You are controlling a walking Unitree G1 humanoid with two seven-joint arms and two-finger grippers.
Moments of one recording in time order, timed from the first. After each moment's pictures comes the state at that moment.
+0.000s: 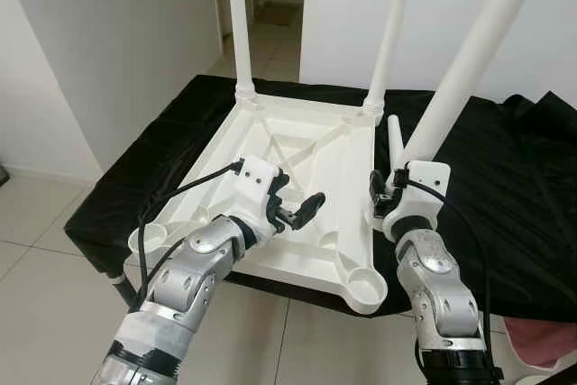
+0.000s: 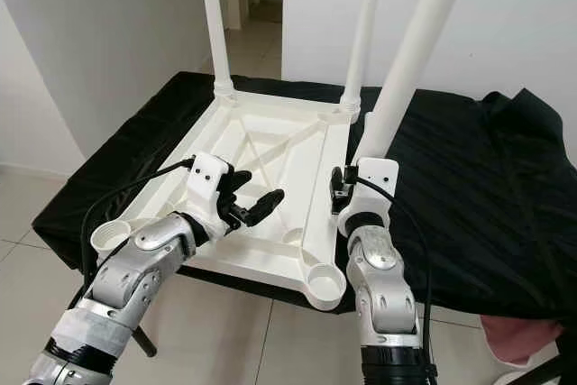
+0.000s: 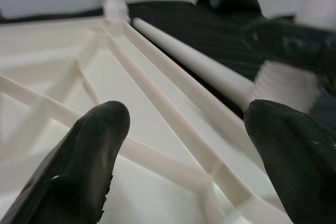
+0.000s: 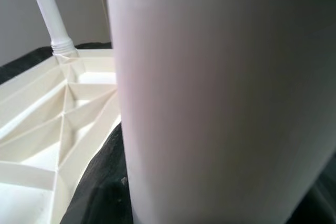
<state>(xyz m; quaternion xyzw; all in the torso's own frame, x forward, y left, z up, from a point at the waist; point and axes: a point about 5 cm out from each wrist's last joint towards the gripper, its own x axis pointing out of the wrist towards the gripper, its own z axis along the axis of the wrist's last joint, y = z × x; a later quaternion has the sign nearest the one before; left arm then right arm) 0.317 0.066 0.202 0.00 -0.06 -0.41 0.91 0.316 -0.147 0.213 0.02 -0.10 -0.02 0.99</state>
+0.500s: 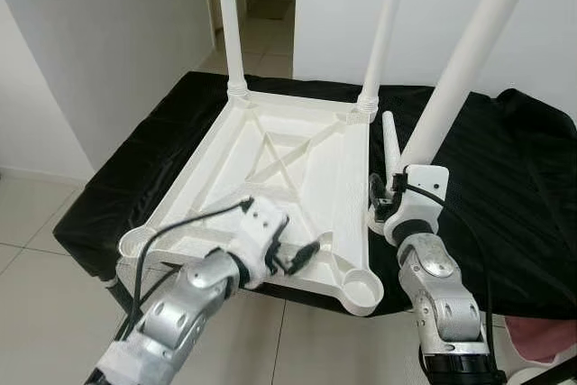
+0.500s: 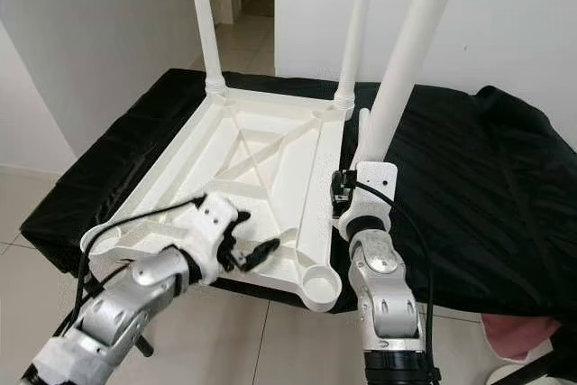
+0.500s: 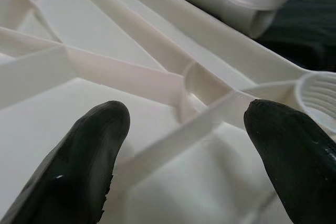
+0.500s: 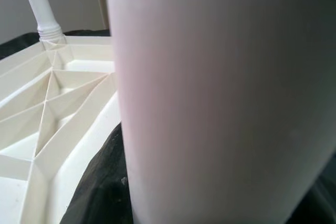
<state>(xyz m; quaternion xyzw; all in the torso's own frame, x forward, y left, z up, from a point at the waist) 0.295 0.066 0.159 0.08 0.01 -0.44 0.90 0.318 -0.149 0.209 0.00 -0.10 -0.02 1.00</state>
